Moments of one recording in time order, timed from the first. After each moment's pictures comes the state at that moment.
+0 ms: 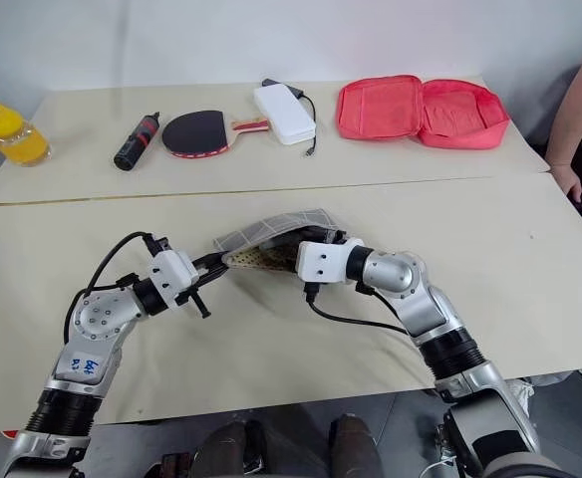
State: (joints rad) left arm -0.26 0.52 -0.01 -0.02 -0.13 -0.16 -0.66; right arm -0.64 -0.45 0.31 0.15 -0.23 -0.20 0.77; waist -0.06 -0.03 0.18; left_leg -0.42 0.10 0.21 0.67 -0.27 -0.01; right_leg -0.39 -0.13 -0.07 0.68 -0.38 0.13
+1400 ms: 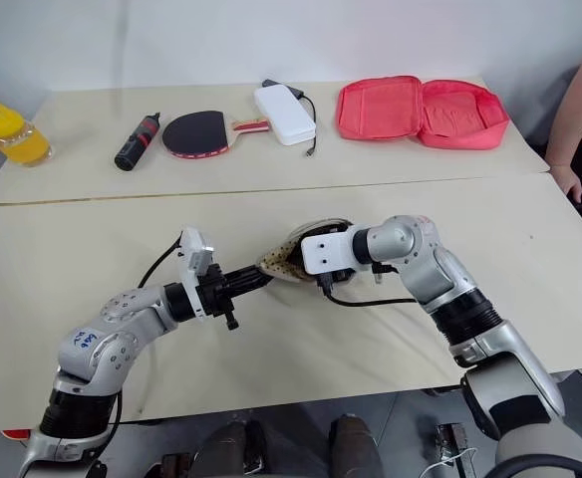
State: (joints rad) left arm -0.30 0.43 -0.01 -0.29 -0.62 0.67 -0.65; right arm -0.82 -0.57 0.44 0.21 -0.28 -0.04 1.06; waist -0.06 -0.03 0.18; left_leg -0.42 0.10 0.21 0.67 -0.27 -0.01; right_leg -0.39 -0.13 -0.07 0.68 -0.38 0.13
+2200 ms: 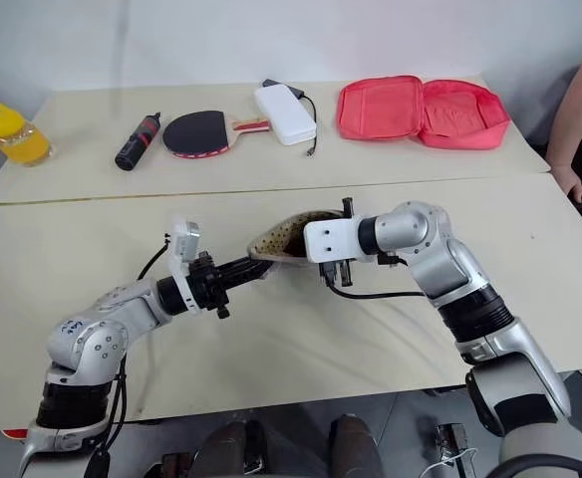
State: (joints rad) left arm -0.36 0.41 0.10 -0.26 -0.82 0.86 -0.63; right arm -0.85 -0.63 0.38 0.08 -0.19 0.04 1.17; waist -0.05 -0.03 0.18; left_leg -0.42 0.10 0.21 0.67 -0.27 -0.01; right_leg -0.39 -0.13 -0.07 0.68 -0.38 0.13
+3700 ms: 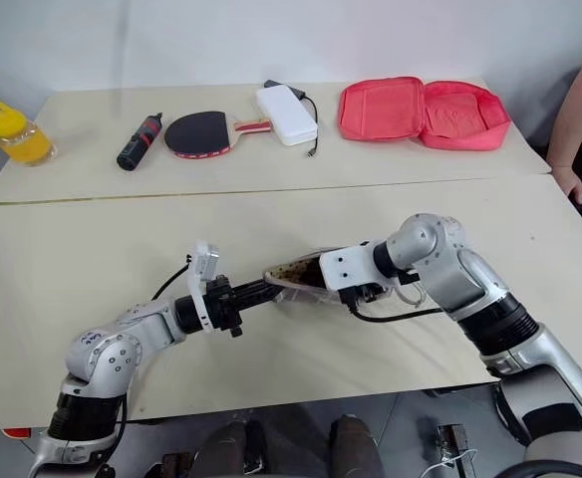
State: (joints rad) left arm -0.29 0.37 0.02 -0.26 -0.79 0.85 -0.60; right arm -0.79 -0.72 0.48 0.00 -0.20 0.20 1.34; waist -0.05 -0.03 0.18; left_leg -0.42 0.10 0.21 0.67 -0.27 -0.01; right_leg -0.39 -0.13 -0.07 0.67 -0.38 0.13
